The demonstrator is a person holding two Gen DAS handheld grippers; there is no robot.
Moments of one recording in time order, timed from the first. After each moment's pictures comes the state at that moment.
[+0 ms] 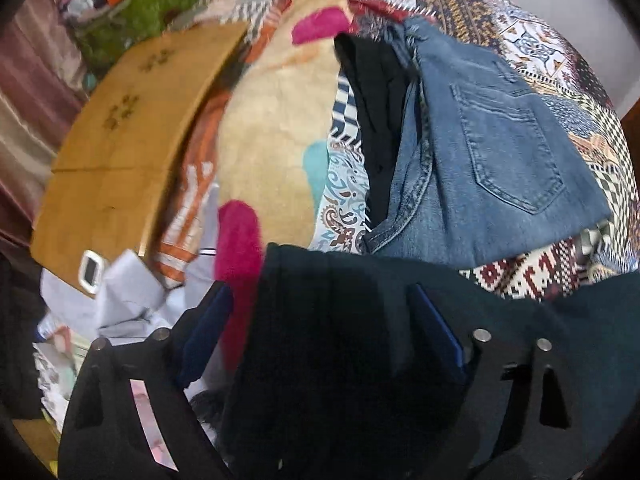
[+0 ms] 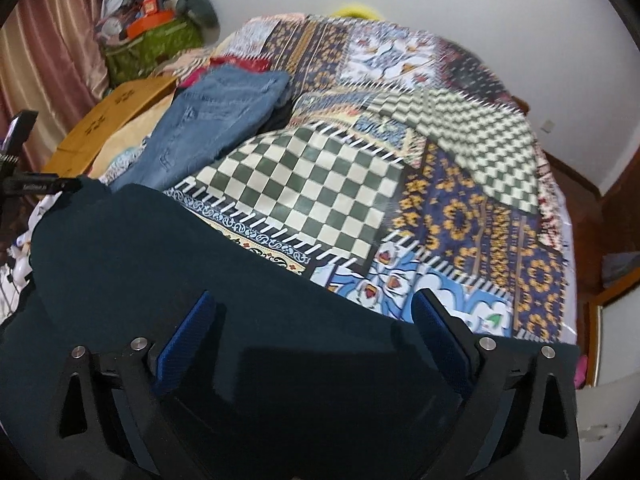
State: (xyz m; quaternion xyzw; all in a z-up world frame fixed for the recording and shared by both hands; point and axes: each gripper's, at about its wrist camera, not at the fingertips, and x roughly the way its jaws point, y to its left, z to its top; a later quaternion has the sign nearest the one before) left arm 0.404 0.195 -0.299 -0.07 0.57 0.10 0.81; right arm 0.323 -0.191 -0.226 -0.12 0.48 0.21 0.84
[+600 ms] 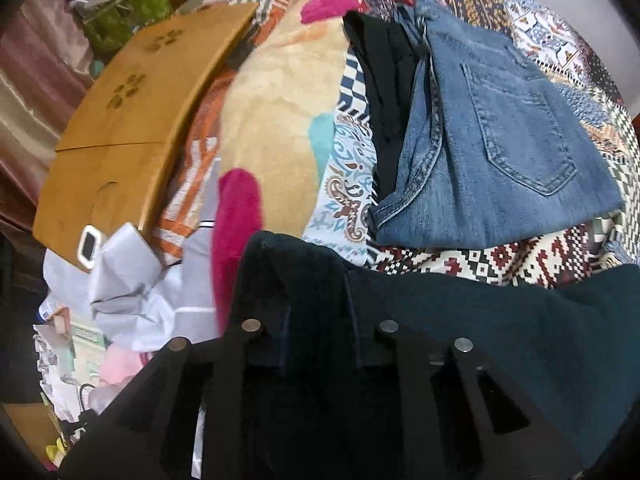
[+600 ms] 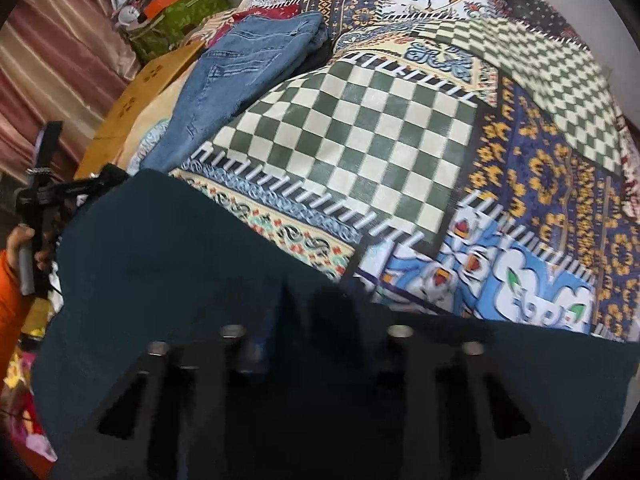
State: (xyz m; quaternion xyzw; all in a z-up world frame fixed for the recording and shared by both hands) left arm 0.384 0.189 -0.296 -0.07 0.58 0.12 0.81; right arm 0.336 -0.194 -0.251 -0.07 0.55 0.28 0.78
